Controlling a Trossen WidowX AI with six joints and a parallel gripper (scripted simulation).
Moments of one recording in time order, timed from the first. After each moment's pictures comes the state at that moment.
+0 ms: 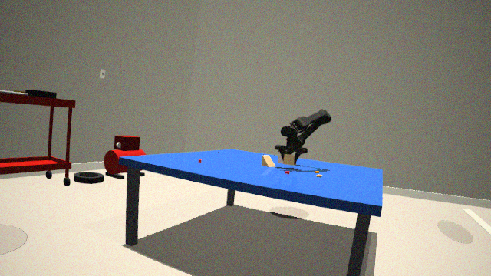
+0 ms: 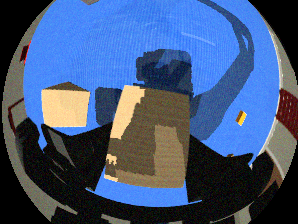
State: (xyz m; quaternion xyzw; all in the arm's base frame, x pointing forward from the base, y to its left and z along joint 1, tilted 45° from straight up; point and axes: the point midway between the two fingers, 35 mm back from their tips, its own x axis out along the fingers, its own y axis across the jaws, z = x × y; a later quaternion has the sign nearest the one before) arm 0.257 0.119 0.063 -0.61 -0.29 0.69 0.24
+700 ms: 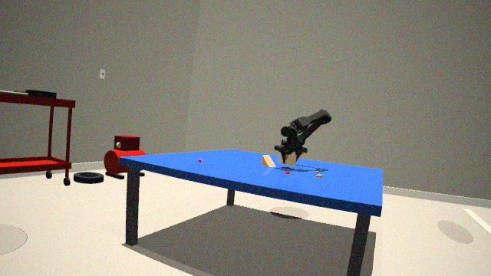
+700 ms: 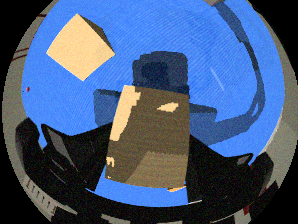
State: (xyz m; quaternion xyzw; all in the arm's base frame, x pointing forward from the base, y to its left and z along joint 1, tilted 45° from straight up) arm 0.257 0.119 0.063 -0.66 -0.50 0.56 0.02
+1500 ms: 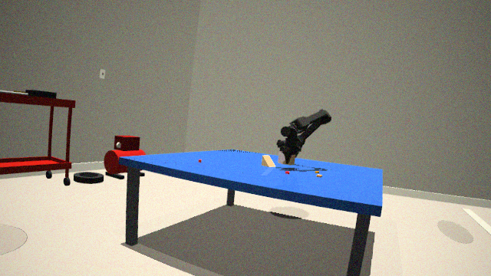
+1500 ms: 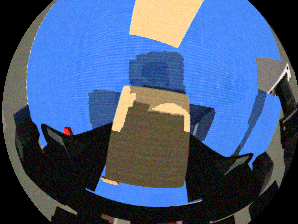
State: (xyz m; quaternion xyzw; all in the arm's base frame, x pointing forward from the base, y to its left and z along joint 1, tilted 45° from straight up) arm 0.257 0.119 0.063 -0.61 -0.69 0.31 -0.25
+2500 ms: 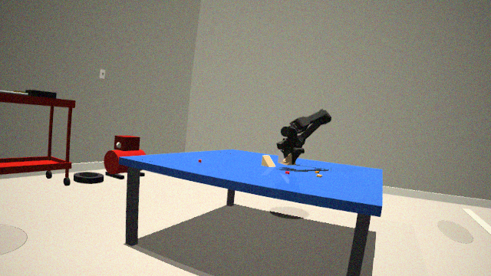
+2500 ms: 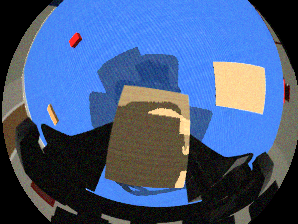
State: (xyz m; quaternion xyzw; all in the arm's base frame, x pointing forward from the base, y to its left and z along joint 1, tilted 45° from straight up) arm 0.257 0.119 0.063 -0.41 -0.75 -0.07 -0.52
